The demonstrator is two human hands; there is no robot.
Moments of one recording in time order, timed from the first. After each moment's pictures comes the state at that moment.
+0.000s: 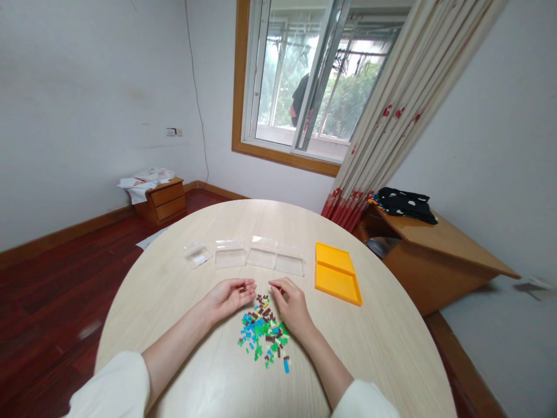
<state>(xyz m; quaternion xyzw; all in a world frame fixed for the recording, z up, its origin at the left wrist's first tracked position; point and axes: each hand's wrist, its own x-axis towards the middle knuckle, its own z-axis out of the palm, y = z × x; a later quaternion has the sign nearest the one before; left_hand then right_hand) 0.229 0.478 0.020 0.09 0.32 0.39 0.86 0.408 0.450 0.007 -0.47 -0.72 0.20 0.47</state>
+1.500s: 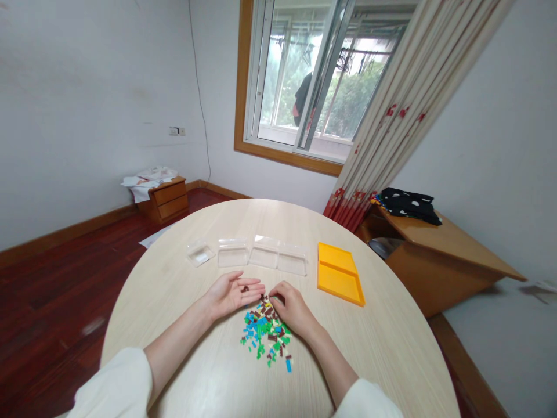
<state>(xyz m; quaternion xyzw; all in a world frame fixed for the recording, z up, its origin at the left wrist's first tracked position) 0.222 0.477 0.027 0.09 0.32 0.36 0.87 0.414 0.453 0.000 -0.49 -0.78 0.21 0.33</state>
